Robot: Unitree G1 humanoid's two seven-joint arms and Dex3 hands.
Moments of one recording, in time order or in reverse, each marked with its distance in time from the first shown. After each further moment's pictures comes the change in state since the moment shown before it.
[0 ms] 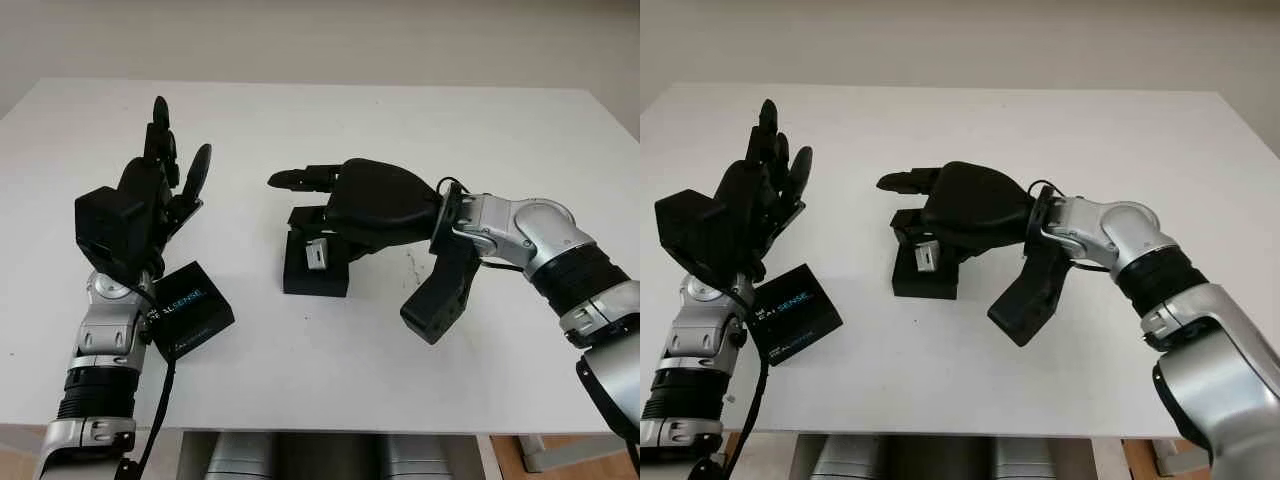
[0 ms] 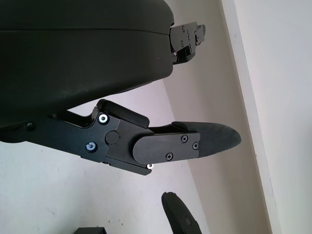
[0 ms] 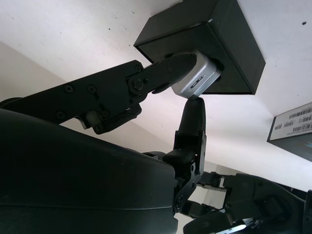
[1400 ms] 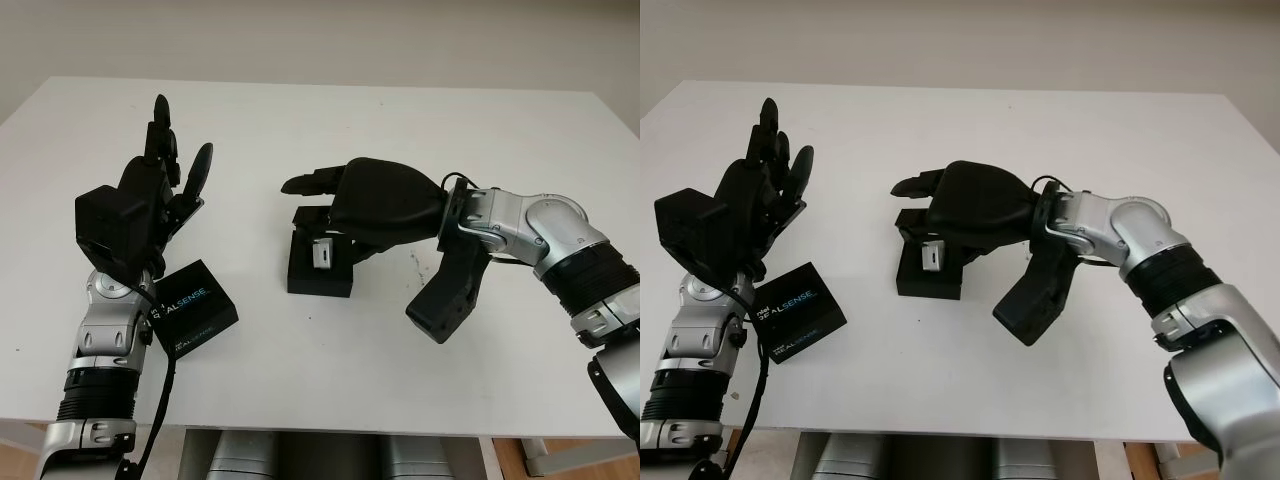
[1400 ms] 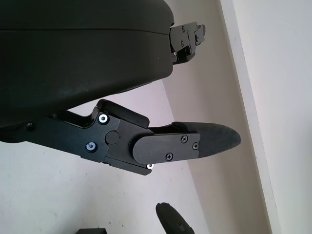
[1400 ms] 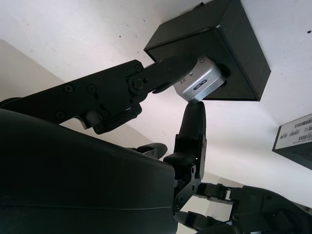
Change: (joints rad) left arm 0.004 -0.001 -0.004 -0.022 0.001 0.017 0.002; right arm 0.021 -0.039 -0.039 -0.089 0.092 0.025 0.199
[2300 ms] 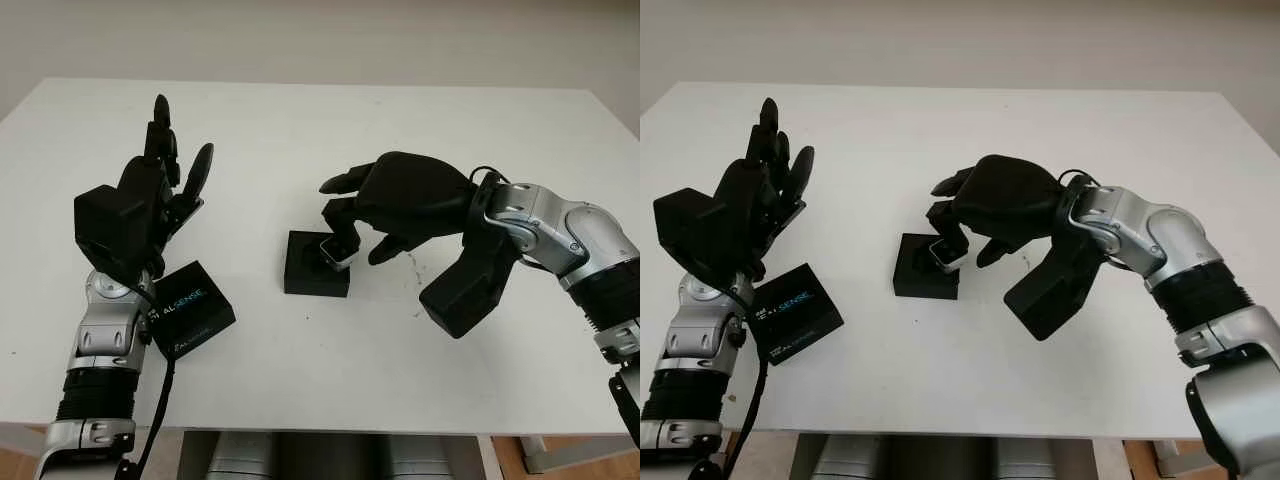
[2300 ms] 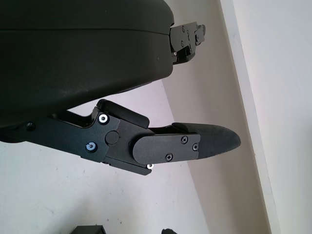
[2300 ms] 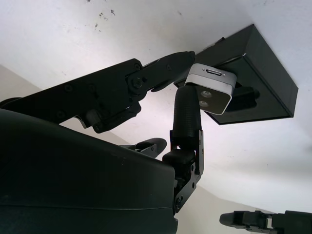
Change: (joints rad) left arm 0.000 0.002 0.001 -0.006 -0.006 0.004 -0.004; right arm 0.097 -0.051 -0.114 -0.105 0.157 0.088 0.264
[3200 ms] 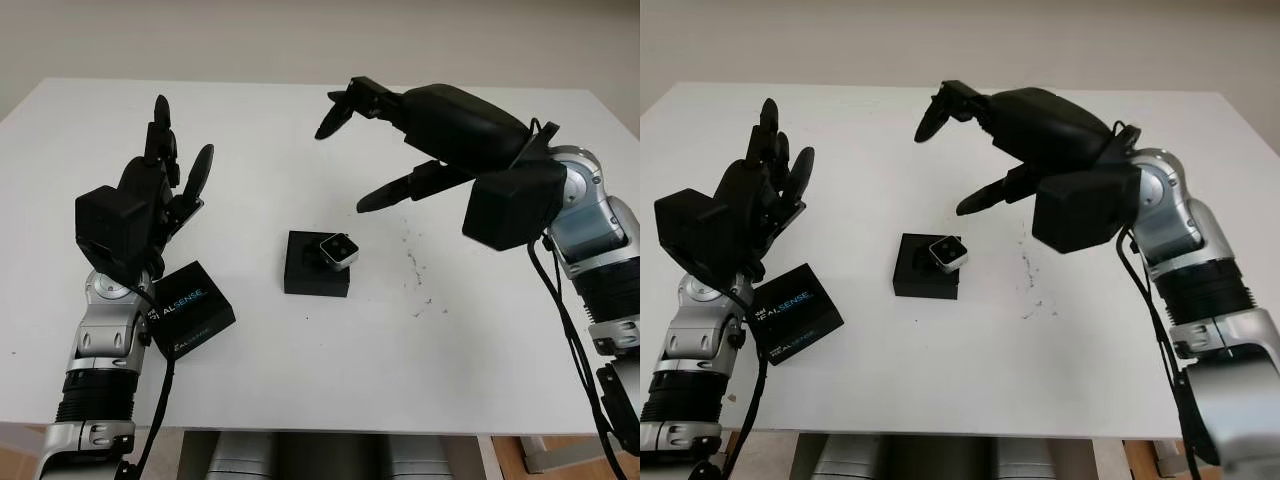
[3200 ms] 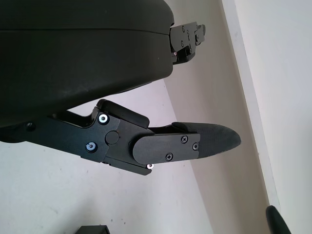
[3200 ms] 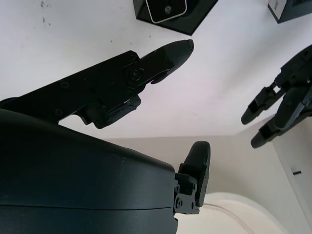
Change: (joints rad) left arm 0.006 0.000 -0.001 -0.006 0.015 0.007 0.002; right arm -0.005 0.071 -0.218 -0.013 0.564 0.252 0.301
